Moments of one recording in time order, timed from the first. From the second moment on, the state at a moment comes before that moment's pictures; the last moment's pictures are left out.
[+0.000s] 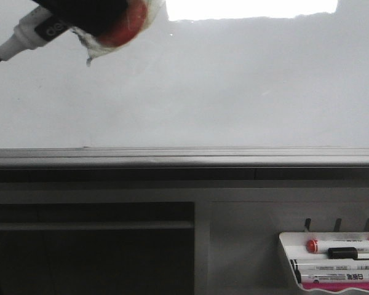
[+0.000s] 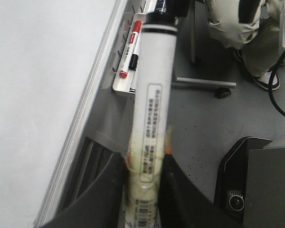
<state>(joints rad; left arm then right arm) -0.97 1.08 -1.00 -0.13 0.76 0.50 0.39 1.04 -1.01 0.79 1.16 -1.14</state>
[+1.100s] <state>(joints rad) -0.97 1.08 -1.00 -0.12 0.76 0.50 0.61 1.35 -1.31 0.63 1.18 -1.09</state>
